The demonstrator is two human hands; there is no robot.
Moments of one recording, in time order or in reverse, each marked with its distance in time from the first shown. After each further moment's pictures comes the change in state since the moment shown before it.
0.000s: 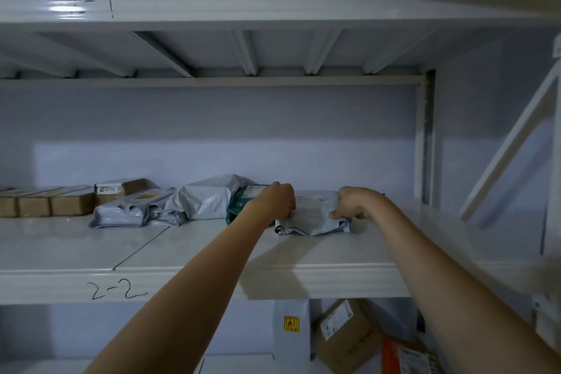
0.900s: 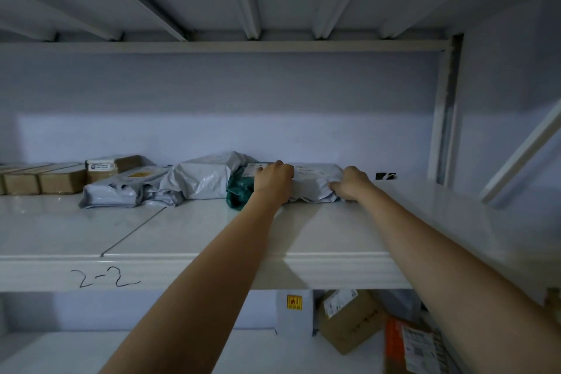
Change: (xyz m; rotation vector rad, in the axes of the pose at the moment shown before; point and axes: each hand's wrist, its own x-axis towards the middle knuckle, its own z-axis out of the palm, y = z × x) left_hand 0.028 -0.021 0.036 0.115 0.237 -0.120; right_hand 0.069 0.000 0.043 0.368 0.287 0.031
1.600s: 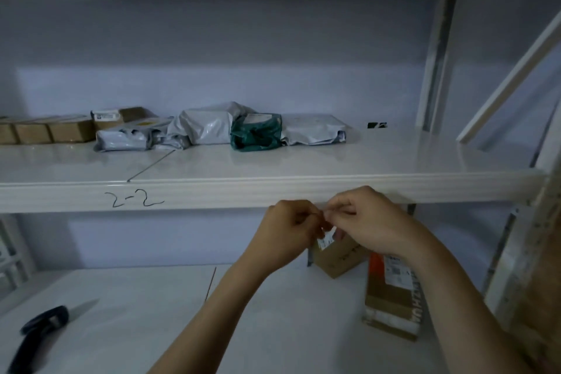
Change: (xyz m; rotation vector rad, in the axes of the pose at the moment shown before) left_hand -0.245 0.049 -0.022 -1.043 -0.201 -0.032; right_hand -0.255 0.024 0.000 0.248 -0.277 -0.254
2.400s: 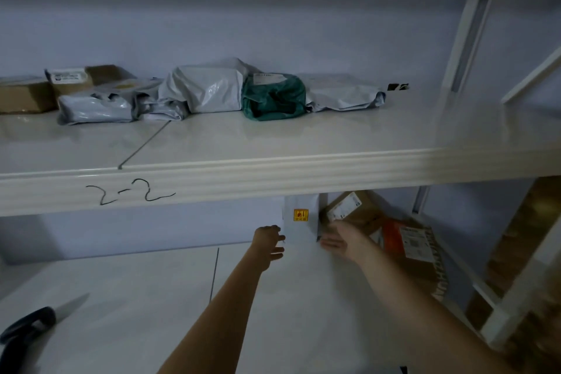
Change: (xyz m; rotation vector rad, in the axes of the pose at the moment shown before) left_hand 0.069 -0.248 0.009 -0.586 0.055 -0.914; right_hand 0.147 0.166 0.181 1.003 0.261 0.877
